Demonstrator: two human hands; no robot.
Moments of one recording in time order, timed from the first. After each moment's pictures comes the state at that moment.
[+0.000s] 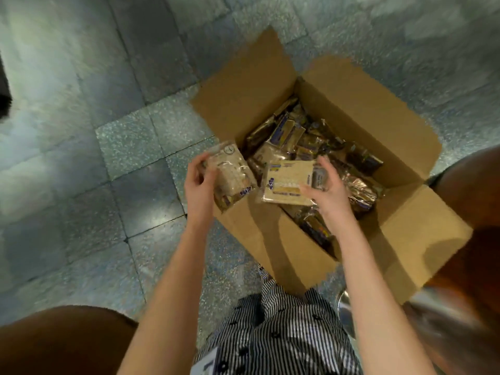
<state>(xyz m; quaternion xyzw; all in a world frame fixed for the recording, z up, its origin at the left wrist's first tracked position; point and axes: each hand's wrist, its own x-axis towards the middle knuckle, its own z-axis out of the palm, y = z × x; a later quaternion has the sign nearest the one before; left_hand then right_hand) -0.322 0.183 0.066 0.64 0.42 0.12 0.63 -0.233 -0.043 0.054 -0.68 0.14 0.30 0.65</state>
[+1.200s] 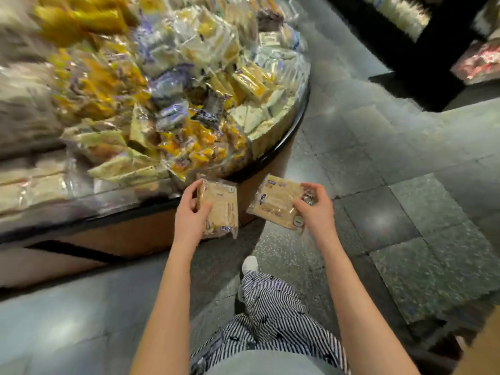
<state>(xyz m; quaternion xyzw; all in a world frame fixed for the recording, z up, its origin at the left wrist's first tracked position) -1.128 -0.030 0.179 0.22 0.75 0.53 0.33 -0.916 0.105 0.183 -0.52 -0.58 0.54 0.32</state>
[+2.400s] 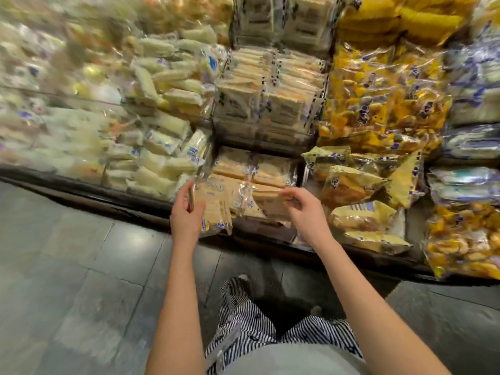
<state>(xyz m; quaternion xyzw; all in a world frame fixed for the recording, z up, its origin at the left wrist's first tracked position) -1.641 -0.318 0.159 -0.07 0.81 0.57 0.12 -1.535 -0.092 0.148 -0.25 -0.82 0.51 0.06</state>
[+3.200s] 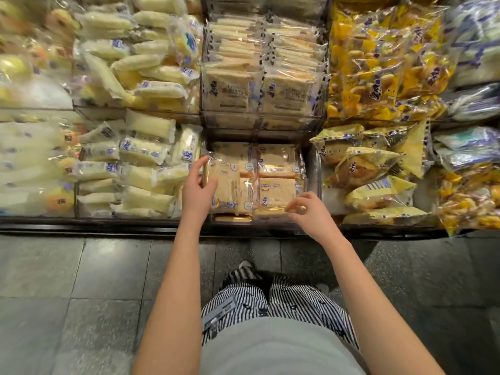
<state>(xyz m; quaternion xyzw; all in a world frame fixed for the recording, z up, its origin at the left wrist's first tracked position) -1.766 -0.309 0.119 0.08 0.80 0.53 0.26 -1.573 -0.138 0.118 -0.39 -0.81 0.44 -0.09</state>
